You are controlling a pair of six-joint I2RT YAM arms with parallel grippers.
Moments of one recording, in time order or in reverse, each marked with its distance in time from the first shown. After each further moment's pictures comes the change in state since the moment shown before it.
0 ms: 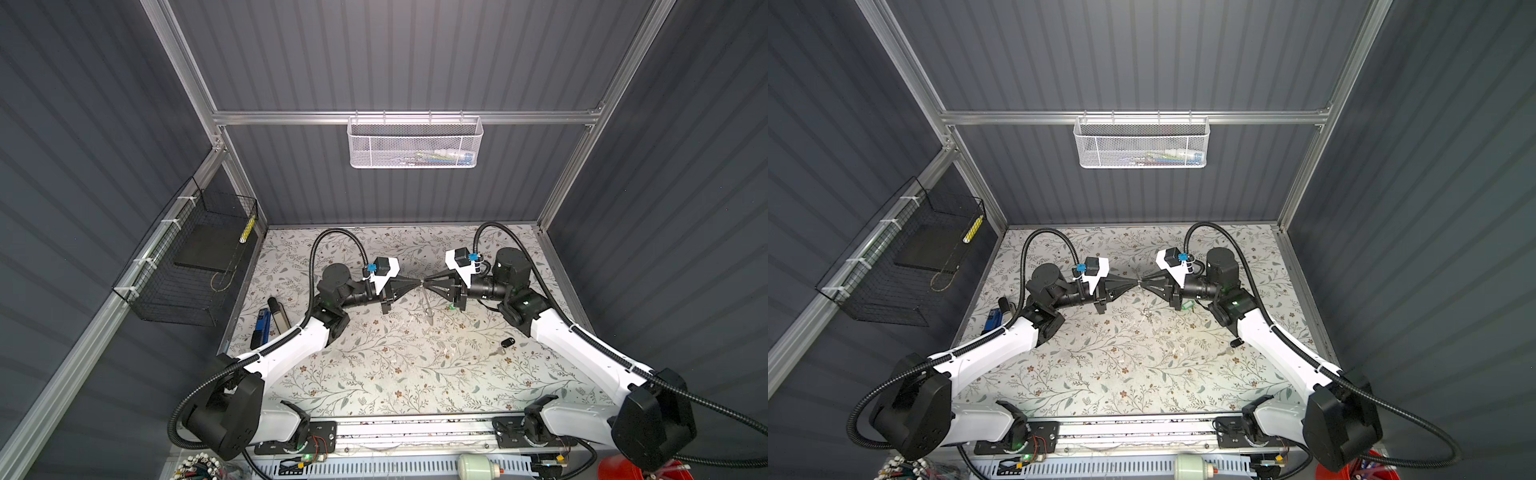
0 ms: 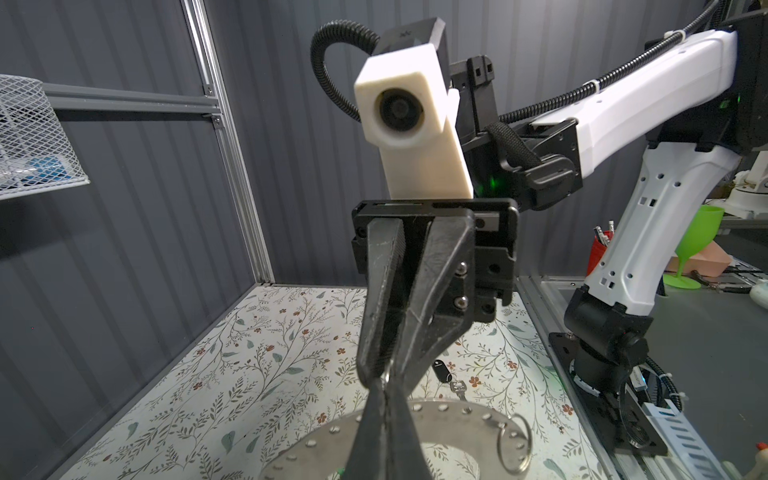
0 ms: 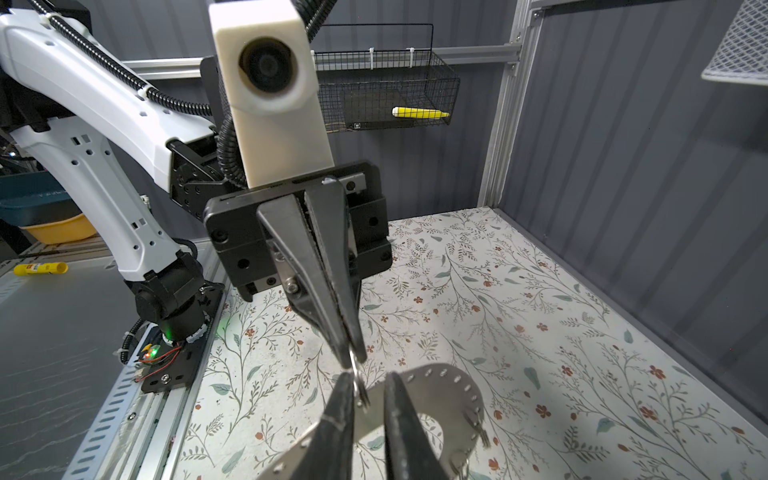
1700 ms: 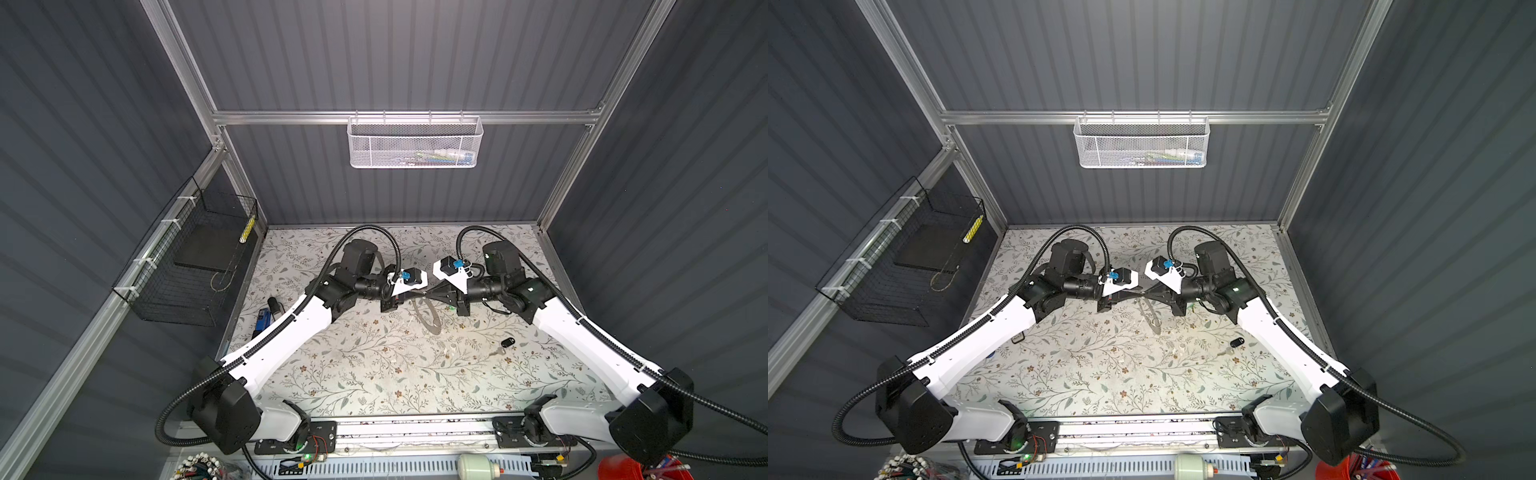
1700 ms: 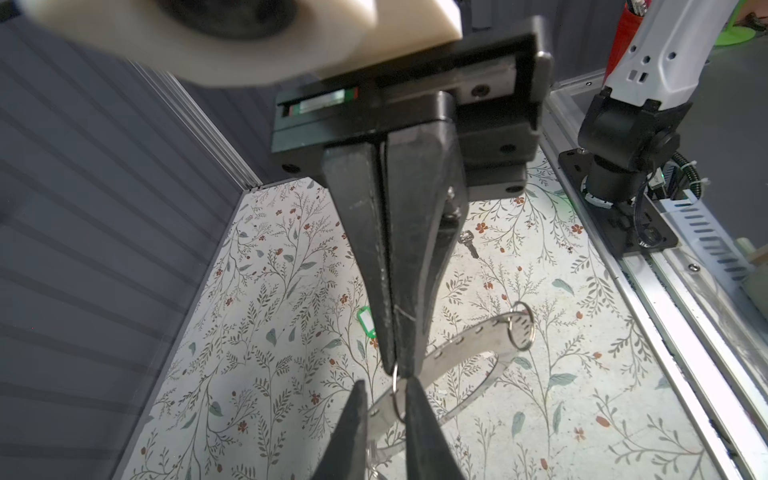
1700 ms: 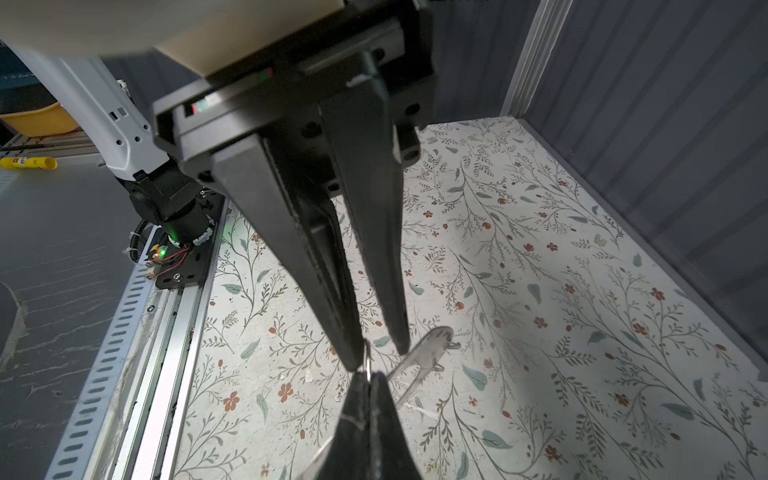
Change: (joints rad) left arm -0.078 0.037 0.426 -1.077 -0.175 0.745; right arm 0.033 0.030 0.208 -0.614 0.108 -0.364
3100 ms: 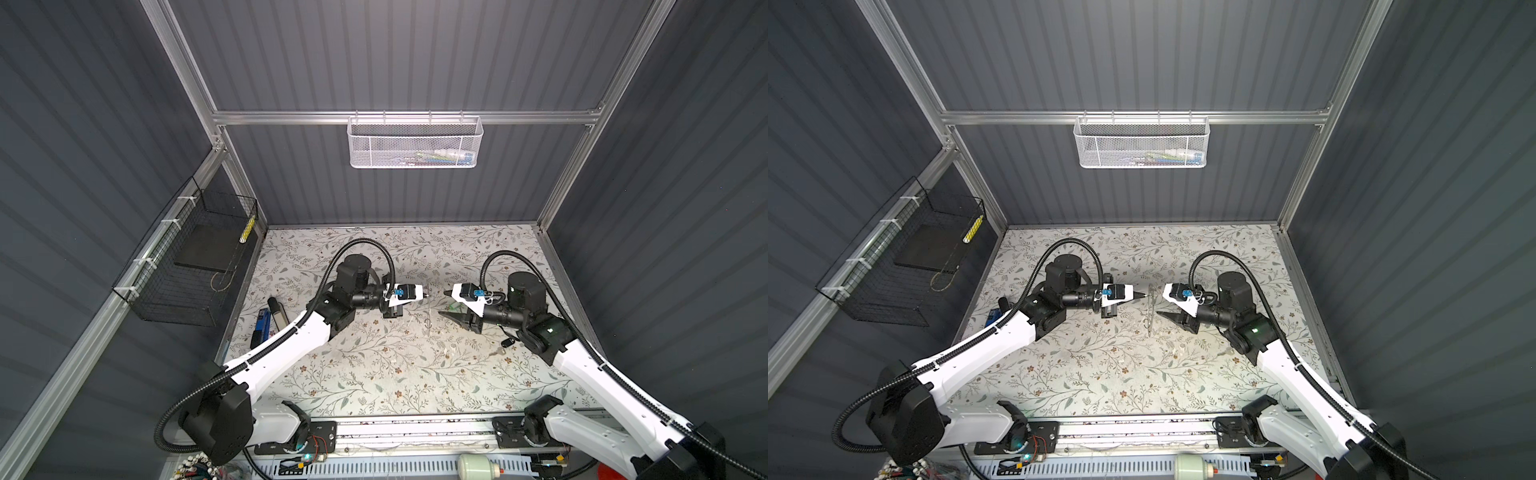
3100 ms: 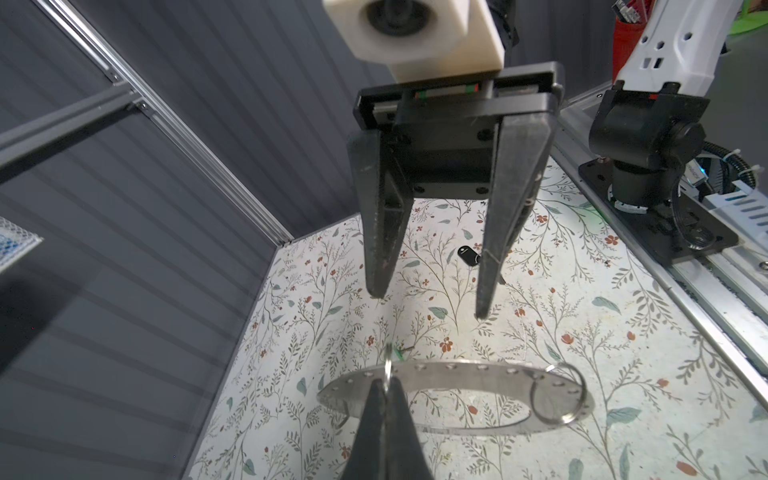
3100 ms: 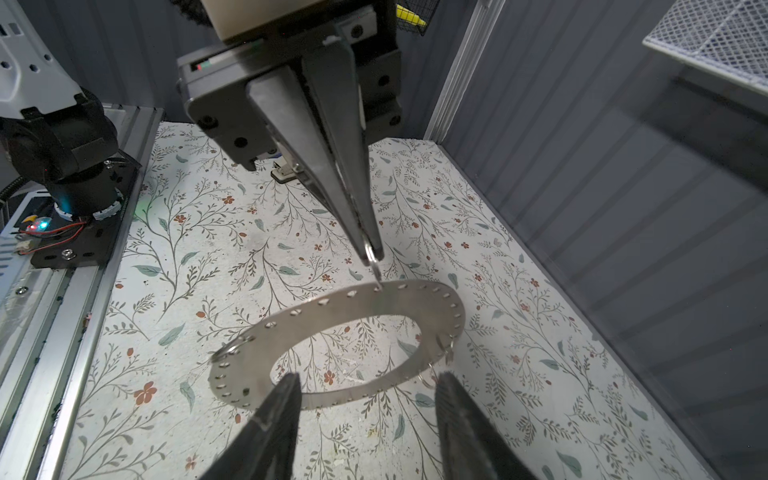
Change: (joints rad) left arm -0.007 -0.066 -0.254 0.435 0.060 0.011; right arm -0.034 -0.305 -0.357 0.286 0.147 -0.042
